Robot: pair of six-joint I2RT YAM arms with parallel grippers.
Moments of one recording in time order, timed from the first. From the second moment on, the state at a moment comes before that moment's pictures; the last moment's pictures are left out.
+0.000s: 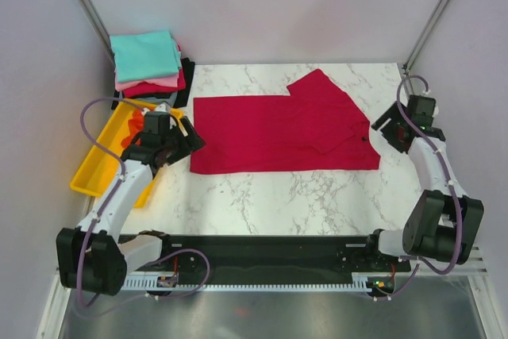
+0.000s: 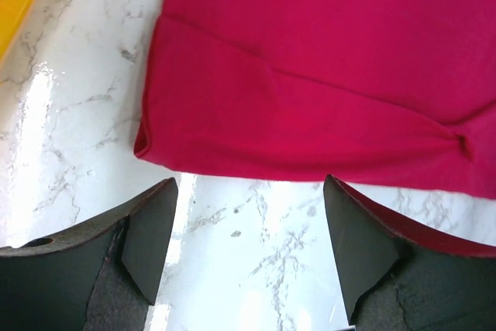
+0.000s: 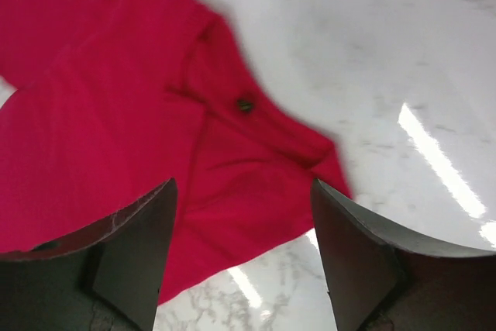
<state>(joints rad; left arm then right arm) -0.15 1.16 0.83 -0.47 0.06 -0.62 -0.28 1.36 0.97 -0.43 -0.03 0.56</state>
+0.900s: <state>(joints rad) -0.15 0.94 0.78 -0.60 0.19 -0.43 0.06 1.72 1.01 -0.30 -0.05 0.68</state>
